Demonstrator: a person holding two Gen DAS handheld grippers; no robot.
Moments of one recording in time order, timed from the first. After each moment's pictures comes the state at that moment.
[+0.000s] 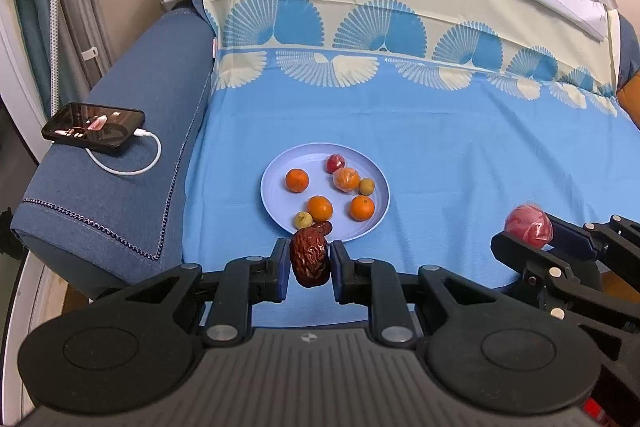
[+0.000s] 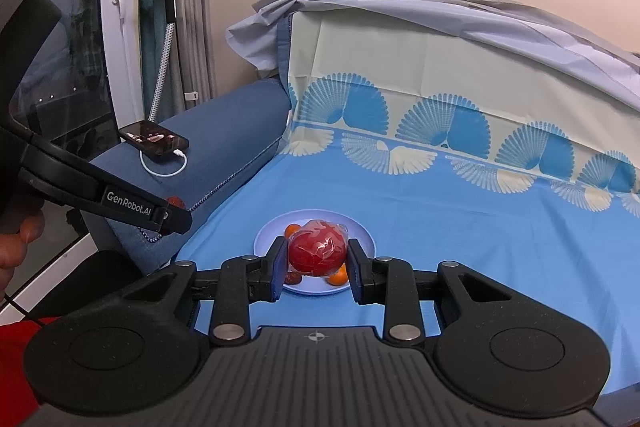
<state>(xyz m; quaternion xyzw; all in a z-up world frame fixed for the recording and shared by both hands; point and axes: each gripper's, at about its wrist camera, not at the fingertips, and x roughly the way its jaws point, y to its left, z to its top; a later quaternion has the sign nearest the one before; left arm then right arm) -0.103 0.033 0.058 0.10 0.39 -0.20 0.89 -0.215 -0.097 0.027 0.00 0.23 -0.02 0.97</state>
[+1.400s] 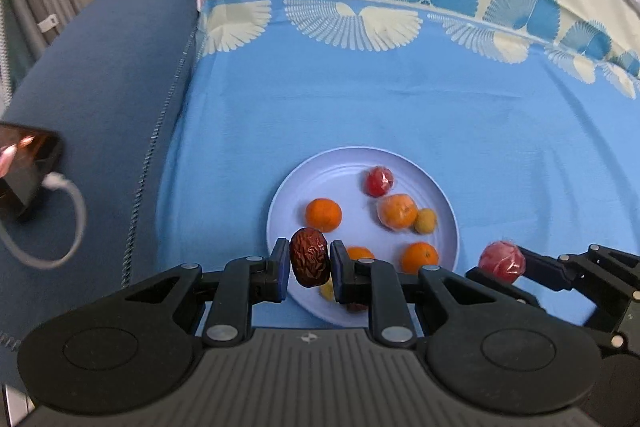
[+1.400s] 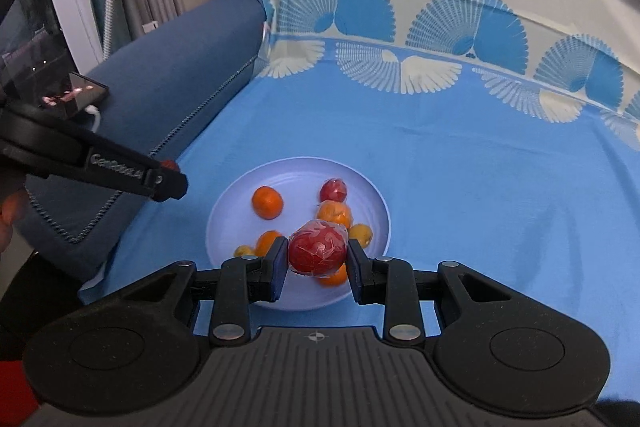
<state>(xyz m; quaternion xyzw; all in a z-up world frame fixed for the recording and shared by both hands) 0.086 -0.024 -0.023 0.12 0.48 -0.18 0.85 -0.034 -0.143 -0.045 0.05 0.37 -0.02 0.93</state>
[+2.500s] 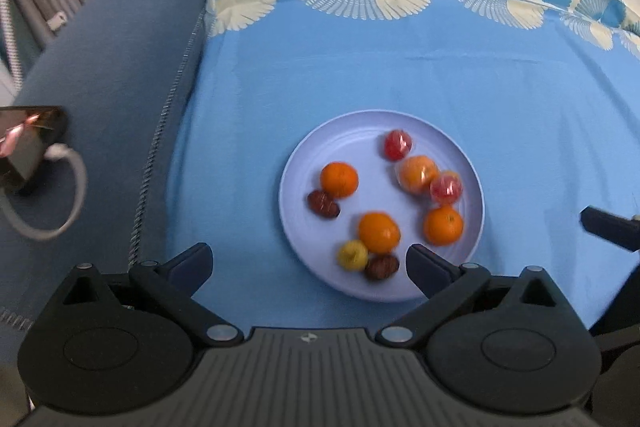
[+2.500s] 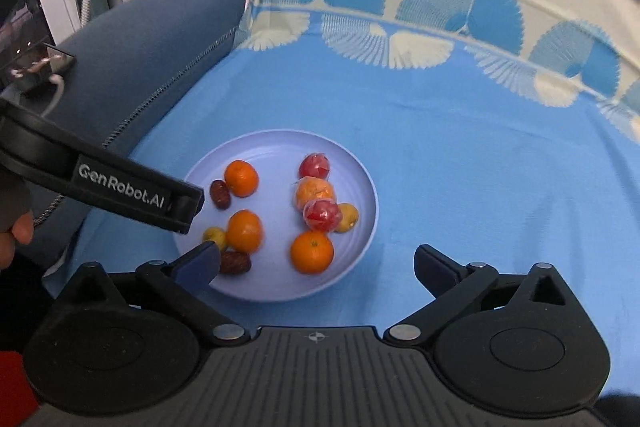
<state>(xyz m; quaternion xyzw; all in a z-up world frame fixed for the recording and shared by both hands) 0.055 -0.019 -0.042 0.16 0.48 -0.14 0.85 -0.030 -0.141 -0.063 0.02 0.39 -0.05 0.92</state>
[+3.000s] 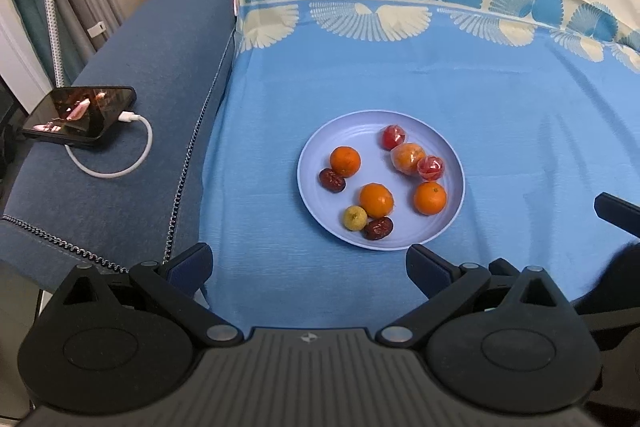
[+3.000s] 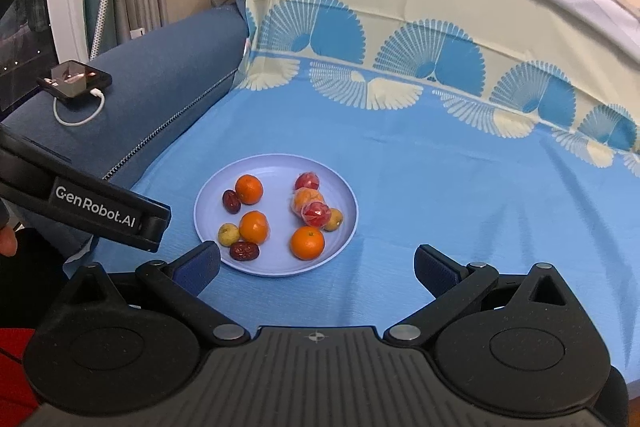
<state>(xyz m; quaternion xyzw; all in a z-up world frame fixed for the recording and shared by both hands) -0.015 0.003 -0.009 0.15 0.44 -0.13 0.88 -0.105 -0.114 -0.036 0.00 0.33 -0.08 0.94</state>
